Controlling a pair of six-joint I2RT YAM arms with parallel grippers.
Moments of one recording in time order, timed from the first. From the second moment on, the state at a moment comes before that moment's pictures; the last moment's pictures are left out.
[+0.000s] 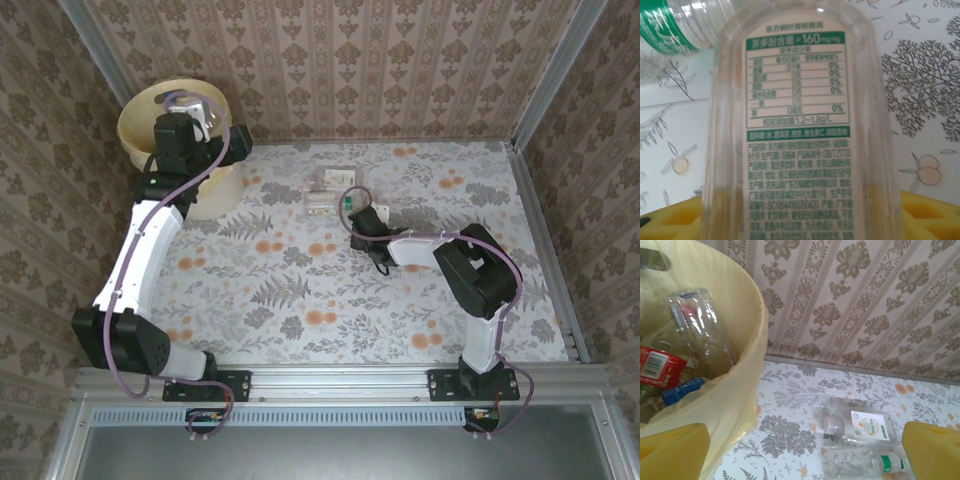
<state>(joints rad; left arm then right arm) -0.20 1.42 1.48 -0.44 0.10 -0.31 0.57 1.88 1.00 -0.03 0.40 0.59</state>
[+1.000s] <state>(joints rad) -0.54 1.66 1.27 -0.11 0.55 -0.60 0.53 1.35 0.63 0.32 -0.05 0.37</state>
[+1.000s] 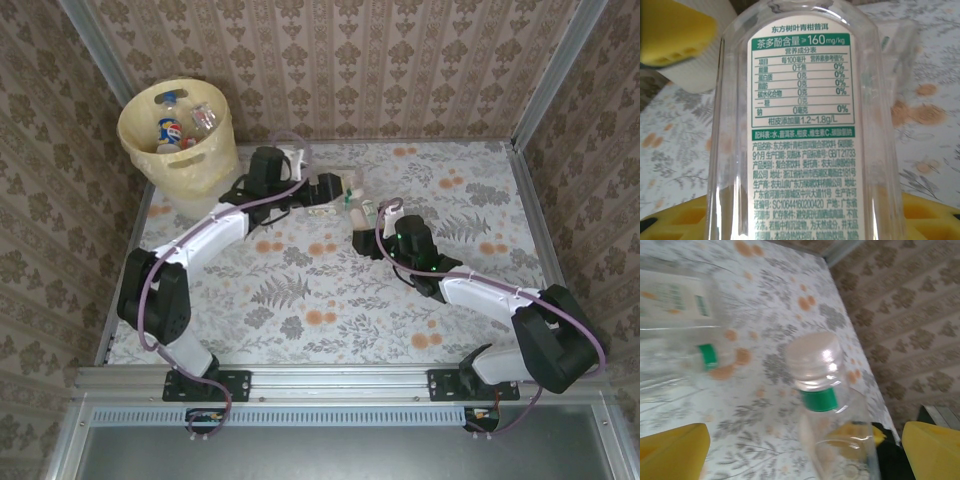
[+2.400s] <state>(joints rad) -0.53 1.72 1.33 -0.16 0.41 -0.58 0.55 1.13 0.57 0.39 0.01 0.33</state>
